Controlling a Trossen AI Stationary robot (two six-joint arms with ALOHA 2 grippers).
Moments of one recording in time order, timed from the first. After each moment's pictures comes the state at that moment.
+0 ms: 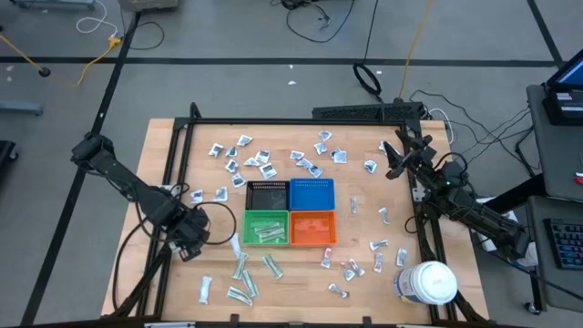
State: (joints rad) left arm -0.62 1.15 0.77 -1.21 0.24 -1.18; right arm -0.59 0.02 0.01 0.34 0.16 -0.04
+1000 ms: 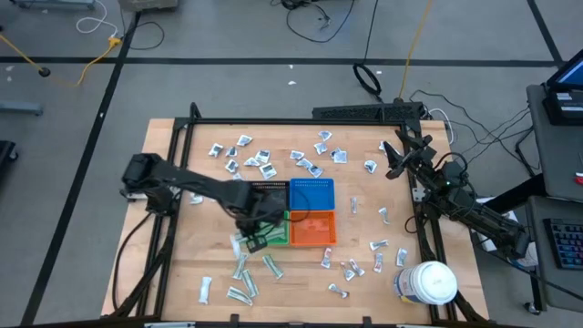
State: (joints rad) left arm -0.19 1.79 1.46 -1.24 0.20 -0.64; right arm -0.59 0.02 0.01 0.34 0.16 -0.04
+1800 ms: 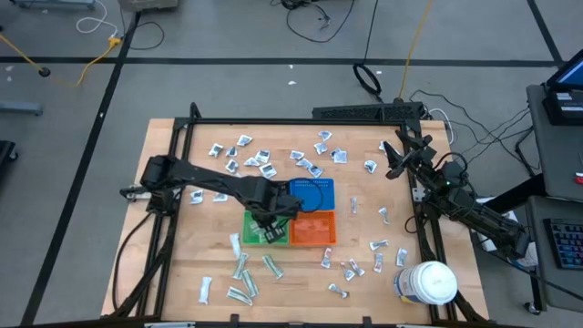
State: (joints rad) left arm -0.14 1.93 1.60 -1.24 0.05 -0.66; right arm -0.59 0.02 0.01 0.34 0.16 -0.04
